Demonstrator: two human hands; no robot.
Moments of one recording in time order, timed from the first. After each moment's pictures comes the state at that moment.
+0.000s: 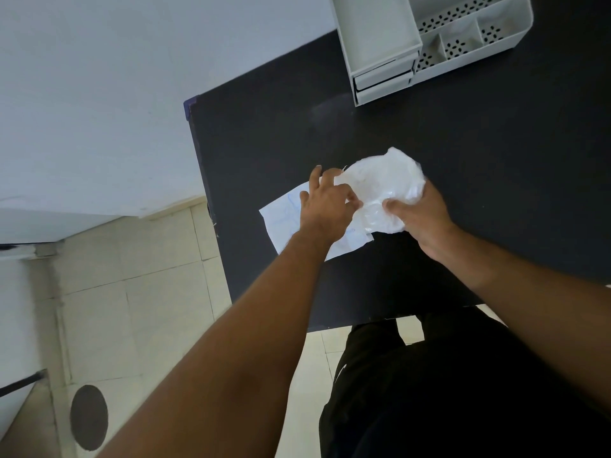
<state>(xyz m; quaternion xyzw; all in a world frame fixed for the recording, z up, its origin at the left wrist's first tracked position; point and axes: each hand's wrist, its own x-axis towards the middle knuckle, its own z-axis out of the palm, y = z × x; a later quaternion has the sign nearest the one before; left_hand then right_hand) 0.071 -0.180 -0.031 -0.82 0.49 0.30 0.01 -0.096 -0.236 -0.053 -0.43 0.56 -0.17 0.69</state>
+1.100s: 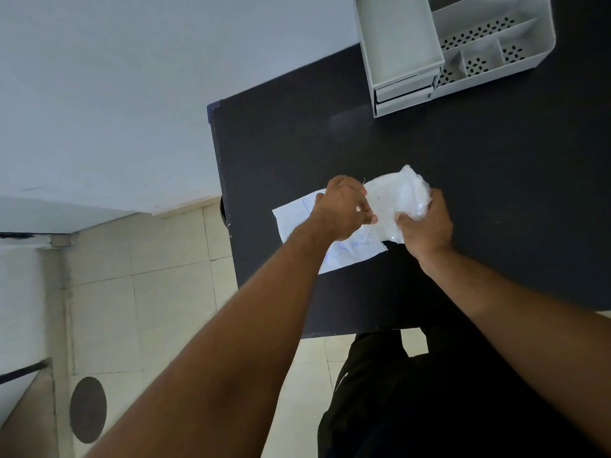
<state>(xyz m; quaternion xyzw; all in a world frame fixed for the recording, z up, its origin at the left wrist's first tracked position) 0.086 -0.190 -0.016 -0.78 0.50 0.38 -0.01 -0.078 -0.221 -0.056 -0.47 0.66 -0.15 0.56</state>
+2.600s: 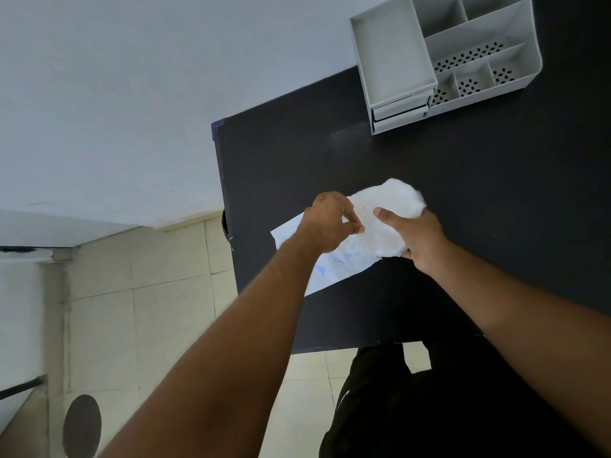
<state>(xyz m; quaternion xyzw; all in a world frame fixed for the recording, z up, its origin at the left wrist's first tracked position) 0.100 -0.182 -0.005 -0.81 0.46 0.37 -0.03 -0.064 -0.240 -0.033 -0.31 0.62 -0.09 0.71</state>
